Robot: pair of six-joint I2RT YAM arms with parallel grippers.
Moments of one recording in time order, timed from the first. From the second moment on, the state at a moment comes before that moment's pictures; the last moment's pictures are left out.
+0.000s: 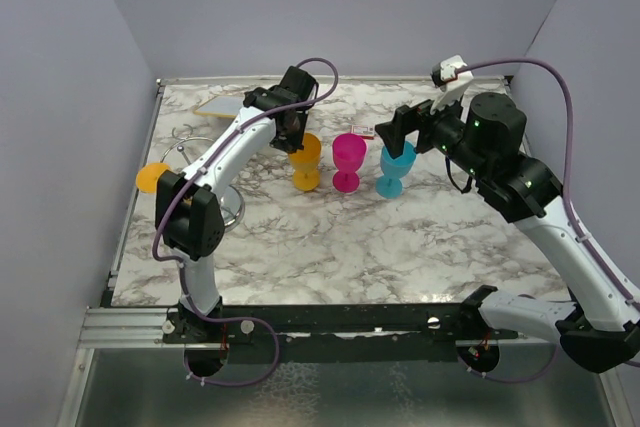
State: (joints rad) left arm -0.50 1.87 1.80 -1.02 -0.16 -0.24; right arm 0.62 1.10 1.40 -0.46 0.05 0.06
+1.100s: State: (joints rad) left arm -0.50 1.84 1.84 -1.02 -0.16 -0.24; right arm 0.62 1.08 1.36 -0.46 0.05 0.07
